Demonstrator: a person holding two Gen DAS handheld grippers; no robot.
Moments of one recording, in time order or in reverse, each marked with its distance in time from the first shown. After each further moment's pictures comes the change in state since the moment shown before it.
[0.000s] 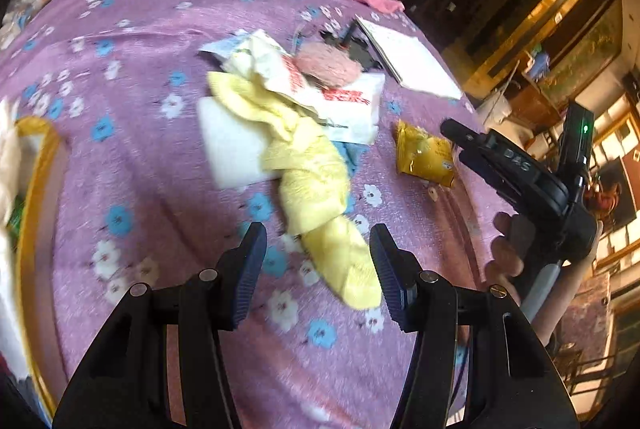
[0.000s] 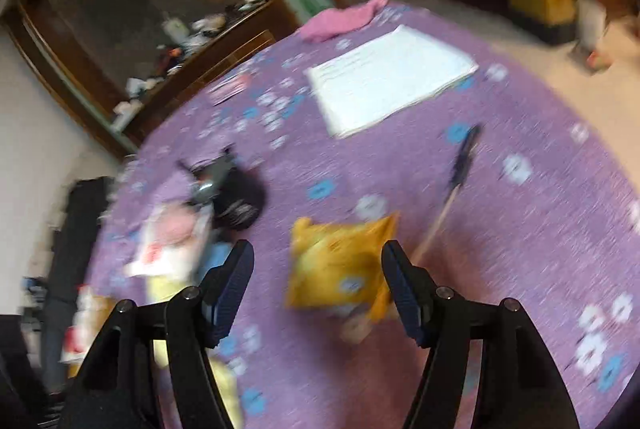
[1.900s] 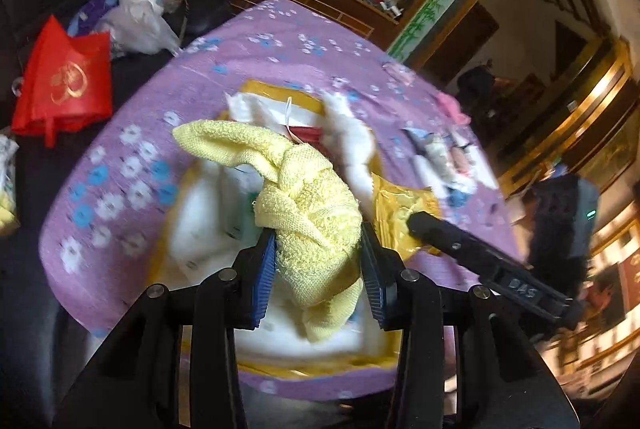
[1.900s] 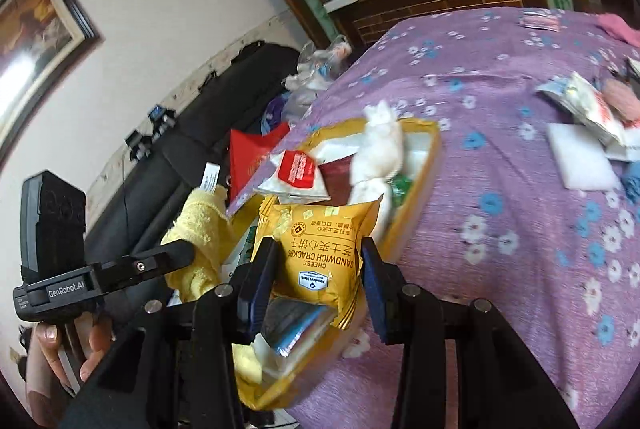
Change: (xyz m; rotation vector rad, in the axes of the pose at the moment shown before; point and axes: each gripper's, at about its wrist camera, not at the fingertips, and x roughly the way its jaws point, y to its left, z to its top) left arm -0.220 0.234 -0.142 -0.278 -0.294 0.071; right arm -0.049 0.292 -0.182 -0.466 0.261 0.543
